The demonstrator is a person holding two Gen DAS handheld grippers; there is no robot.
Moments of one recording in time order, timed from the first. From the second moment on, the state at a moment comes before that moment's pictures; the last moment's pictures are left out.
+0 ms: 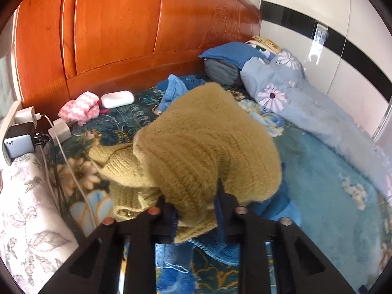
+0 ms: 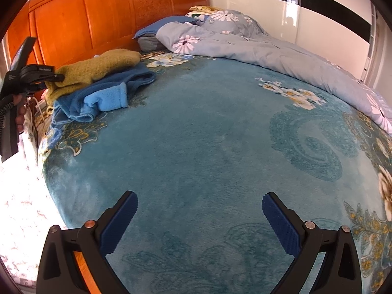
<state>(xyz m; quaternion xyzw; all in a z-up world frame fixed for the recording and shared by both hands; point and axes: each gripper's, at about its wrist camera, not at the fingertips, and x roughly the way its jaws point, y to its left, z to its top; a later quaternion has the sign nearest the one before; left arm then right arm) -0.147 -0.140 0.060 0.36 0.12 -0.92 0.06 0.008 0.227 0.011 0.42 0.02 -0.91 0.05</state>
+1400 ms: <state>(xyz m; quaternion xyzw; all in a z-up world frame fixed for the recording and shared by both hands) -0.022 0.410 0.089 0.39 -0.05 -0.79 -0.48 0.140 0.522 0.040 0.34 -0.18 -0.89 -0.25</state>
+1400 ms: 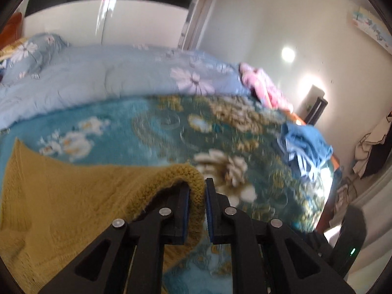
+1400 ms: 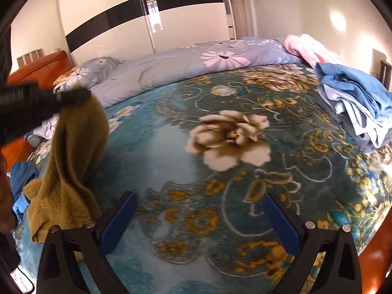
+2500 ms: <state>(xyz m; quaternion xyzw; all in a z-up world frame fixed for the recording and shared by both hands) -0.053 0.120 -0.026 0.47 0.03 -0.87 -0.11 -0.038 0.289 0.020 0.41 0.22 -0.89 0.04</state>
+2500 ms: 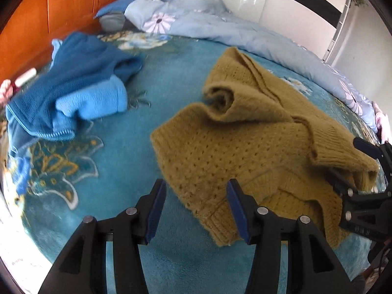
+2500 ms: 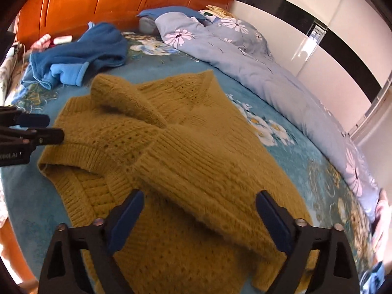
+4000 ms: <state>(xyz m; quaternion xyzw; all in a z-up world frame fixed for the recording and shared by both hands) -0.063 0.105 -0.048 0.46 0.06 -0.88 -0.09 -0.035 0.347 0.065 0.39 0.08 -0.92 0.04</state>
